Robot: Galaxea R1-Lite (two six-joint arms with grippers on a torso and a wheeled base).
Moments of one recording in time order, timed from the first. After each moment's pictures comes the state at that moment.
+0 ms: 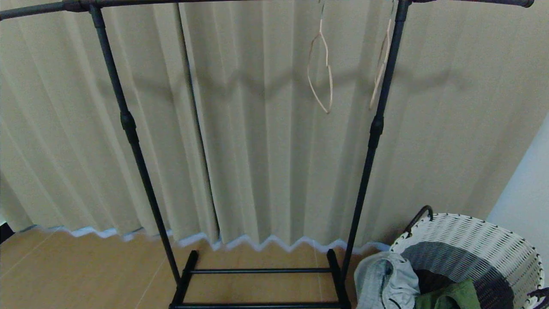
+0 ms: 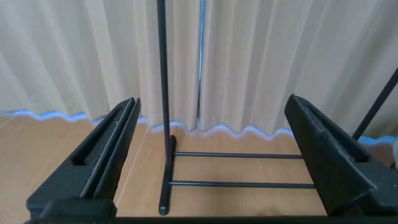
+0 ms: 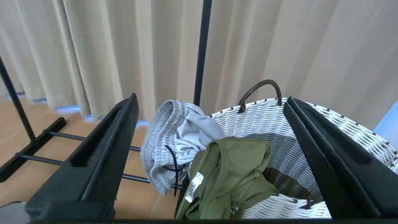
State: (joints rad) left arm 0.00 0.01 -0.01 0.02 0.03 -0.01; right arm 0.00 0.00 0.00 0.00 0.15 -0.03
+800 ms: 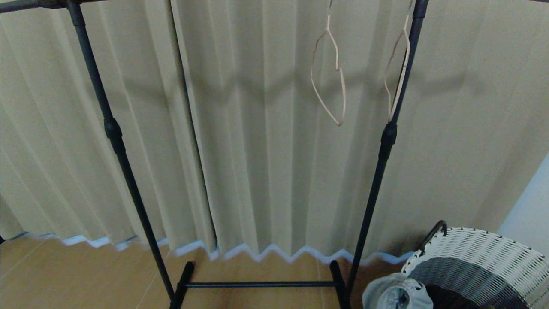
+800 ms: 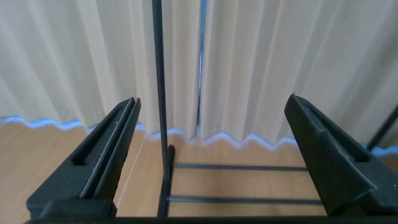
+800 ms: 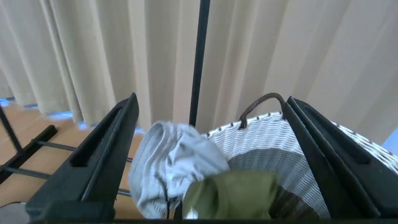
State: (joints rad) left arm 0.00 0.01 -0.01 0.02 0.03 -0.01; right arm -0.01 0.00 0.00 0.00 0.14 -0.03
